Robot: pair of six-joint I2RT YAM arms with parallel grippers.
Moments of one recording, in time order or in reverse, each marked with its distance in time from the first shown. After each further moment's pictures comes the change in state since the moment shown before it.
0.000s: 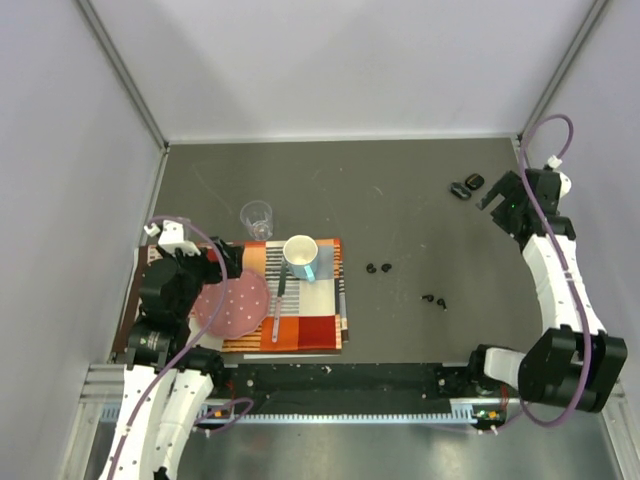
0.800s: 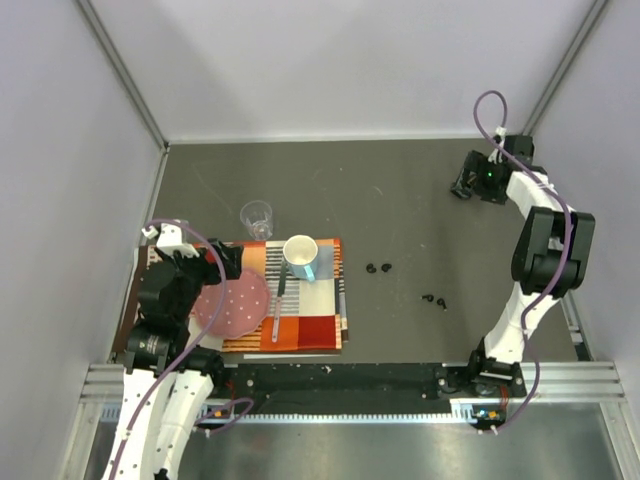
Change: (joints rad) left arm 0.000 -0.028 -0.005 0.002 0.000 0.000; right arm -0.012 0.741 0.463 0.114 -0.325 -0.327
